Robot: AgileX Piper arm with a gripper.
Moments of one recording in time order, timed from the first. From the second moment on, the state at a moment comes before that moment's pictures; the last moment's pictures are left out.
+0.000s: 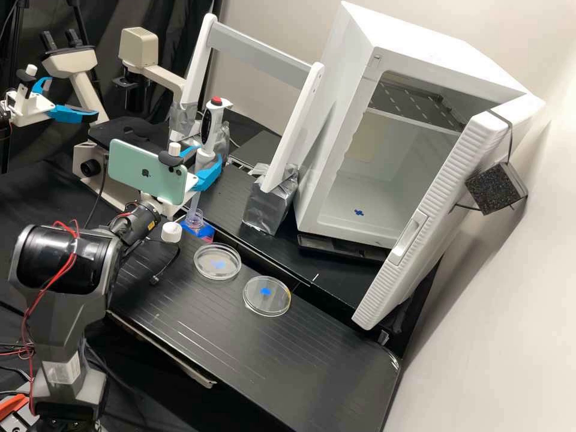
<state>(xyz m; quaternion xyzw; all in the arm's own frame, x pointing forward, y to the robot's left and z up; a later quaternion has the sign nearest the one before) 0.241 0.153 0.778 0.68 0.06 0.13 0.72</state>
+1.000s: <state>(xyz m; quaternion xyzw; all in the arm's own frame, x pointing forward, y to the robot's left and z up) 0.233 0.162 0.816 0.70 0.03 0.17 0.70</state>
